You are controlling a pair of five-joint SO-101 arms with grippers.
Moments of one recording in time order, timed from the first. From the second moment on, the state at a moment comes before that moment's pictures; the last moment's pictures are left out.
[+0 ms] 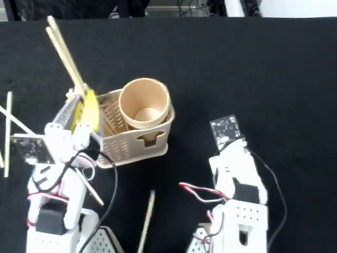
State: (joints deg) left arm 2.0 -97.2 74.5 29.8 11.5; right arm 9.5 -76.2 92.2 42.9 27.6
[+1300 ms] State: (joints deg) left arm -47.2 -5.8 25.5 47.3 -2.2; right arm 9.5 -76.2 91.6 44.6 27.7
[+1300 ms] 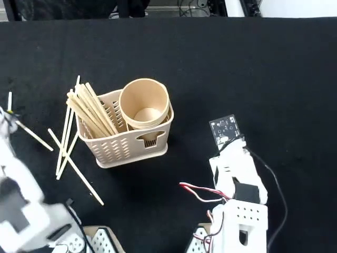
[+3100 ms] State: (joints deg) left arm -45.2 29.9 -61.1 100.8 -4.7; right arm 9.5 -76.2 91.9 44.1 27.7
